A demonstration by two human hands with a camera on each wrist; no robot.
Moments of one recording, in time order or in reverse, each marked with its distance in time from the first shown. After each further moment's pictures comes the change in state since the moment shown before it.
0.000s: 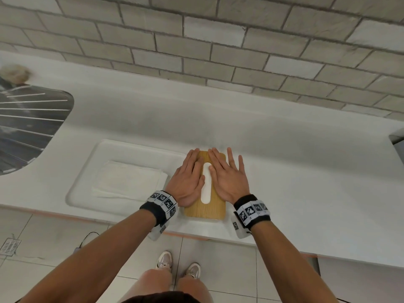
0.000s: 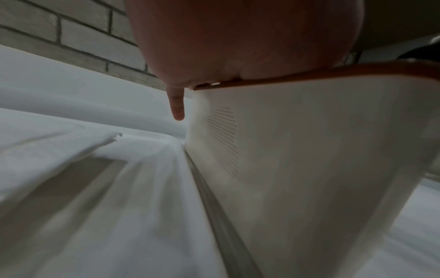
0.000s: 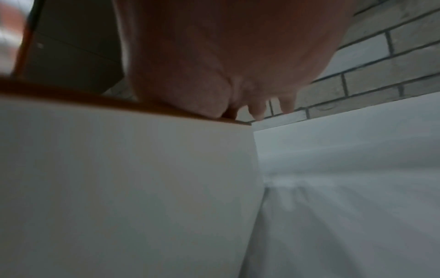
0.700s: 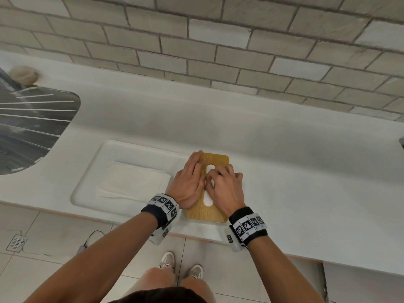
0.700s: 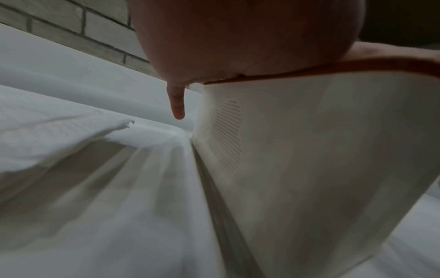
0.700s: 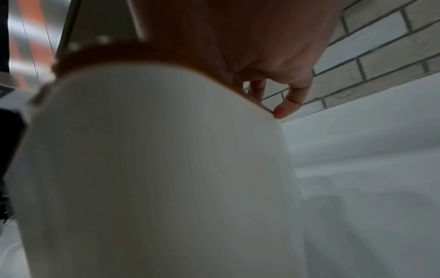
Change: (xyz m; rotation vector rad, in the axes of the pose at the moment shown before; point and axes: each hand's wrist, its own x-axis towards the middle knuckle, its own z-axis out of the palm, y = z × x) left_hand -0.004 -0.003 -0.003 -0.069 0.025 -0.020; right_hand -0.015 -0.028 0.011 0.028 0.277 -0.026
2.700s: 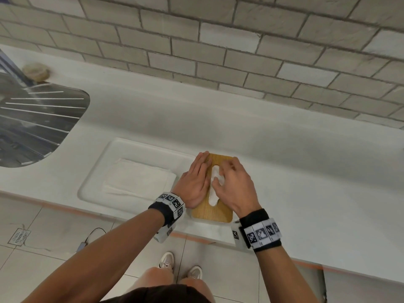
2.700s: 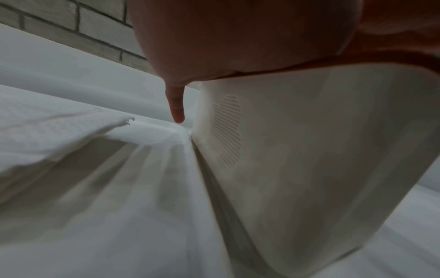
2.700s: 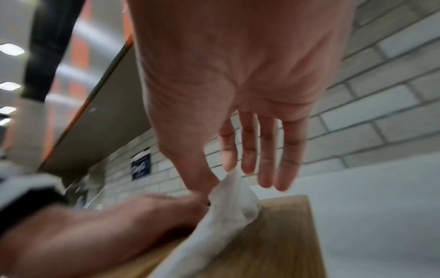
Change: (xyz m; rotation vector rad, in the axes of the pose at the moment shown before) left_hand -0.001 -0.002 0.002 -0.030 0.033 0.018; right_hand 0.007 -0.019 -0.063 0.117 -0.091 0.066
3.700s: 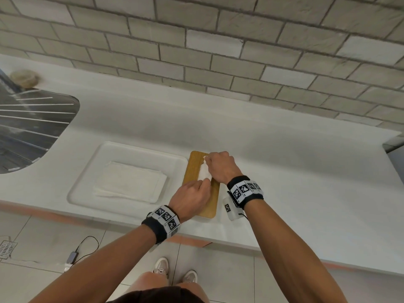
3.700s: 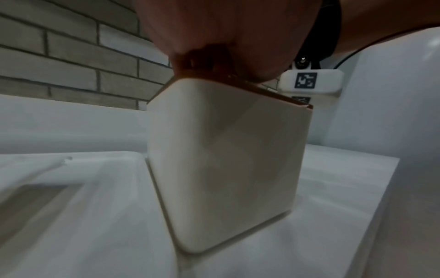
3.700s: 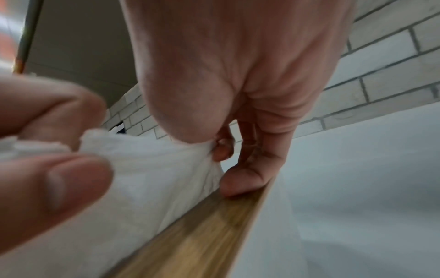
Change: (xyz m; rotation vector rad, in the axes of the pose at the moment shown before) left_hand -0.027 0.045 0.011 0.419 0.198 0.400; right_hand 0.072 0.025 0.015 -0.056 -0.349 0.113
